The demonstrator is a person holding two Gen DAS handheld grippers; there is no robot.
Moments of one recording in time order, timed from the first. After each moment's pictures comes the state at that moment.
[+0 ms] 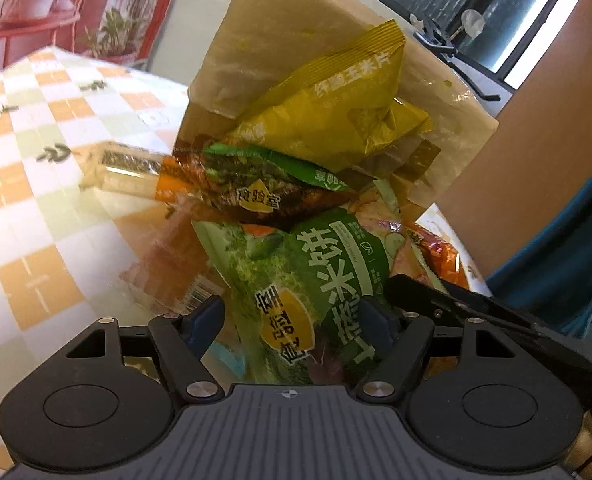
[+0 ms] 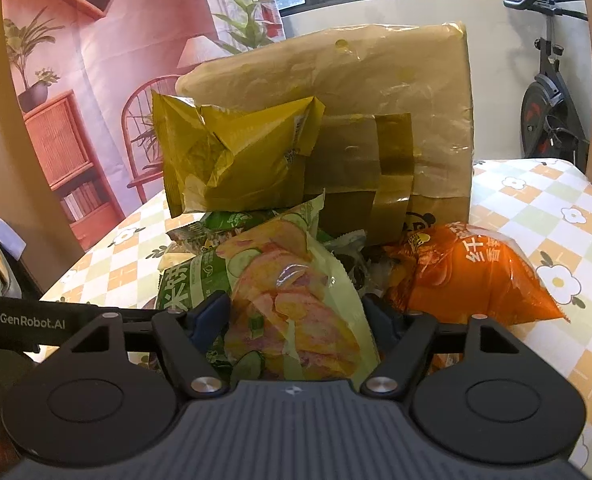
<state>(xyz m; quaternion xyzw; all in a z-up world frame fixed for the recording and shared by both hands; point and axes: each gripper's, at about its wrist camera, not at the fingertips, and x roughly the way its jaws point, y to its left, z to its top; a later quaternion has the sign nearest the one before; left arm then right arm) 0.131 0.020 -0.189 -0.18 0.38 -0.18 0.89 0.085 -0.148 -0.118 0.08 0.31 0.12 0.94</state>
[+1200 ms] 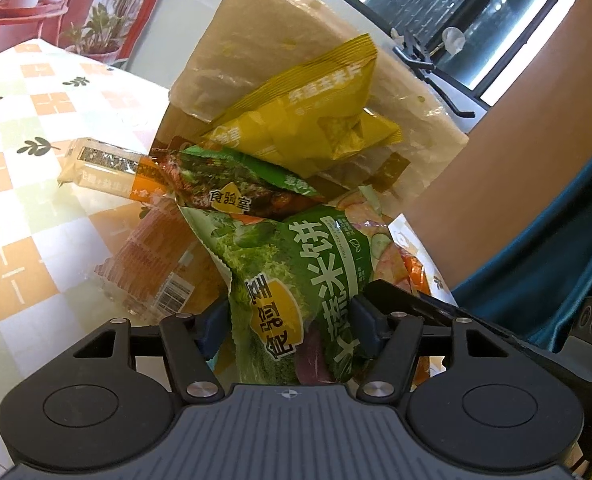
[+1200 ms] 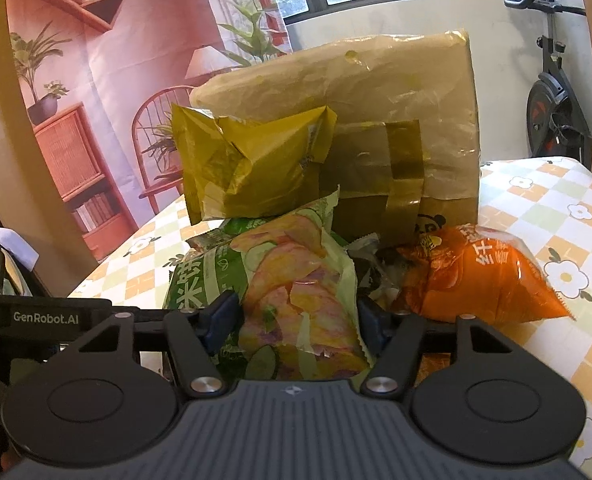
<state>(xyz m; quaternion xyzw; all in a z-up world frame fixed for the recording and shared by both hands) 0.120 0.025 -0.186 -0.21 0.36 -0.22 0.88 0.073 -0.146 -0.111 0.10 0.30 0.13 0.94</state>
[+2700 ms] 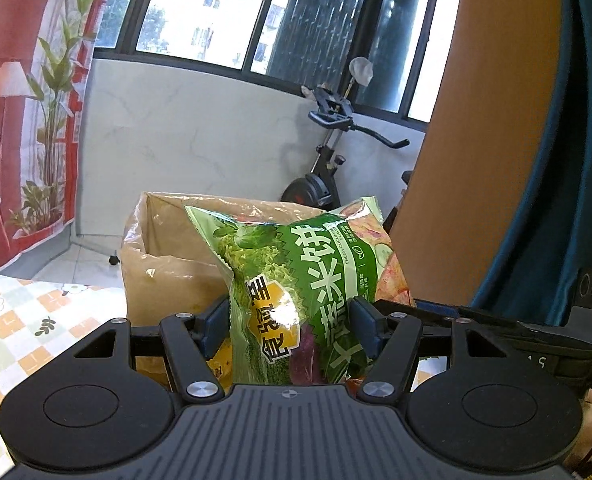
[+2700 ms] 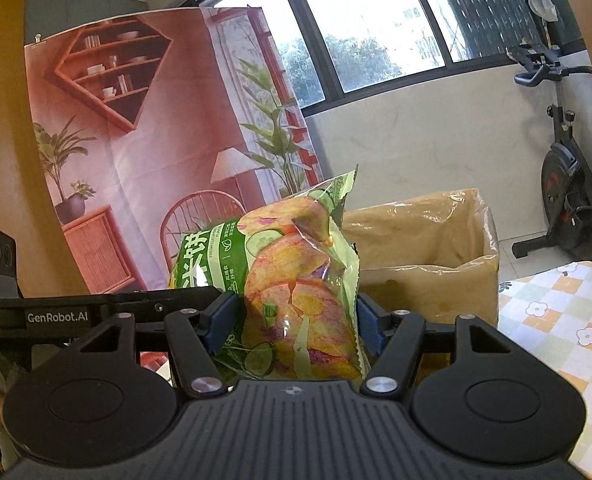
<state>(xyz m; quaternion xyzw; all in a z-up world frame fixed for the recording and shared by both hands) 0.160 0.013 -0.030 -0.05 0.22 -0.28 0.94 0.110 -0.149 0.015 0.14 0.19 0.14 0.96</state>
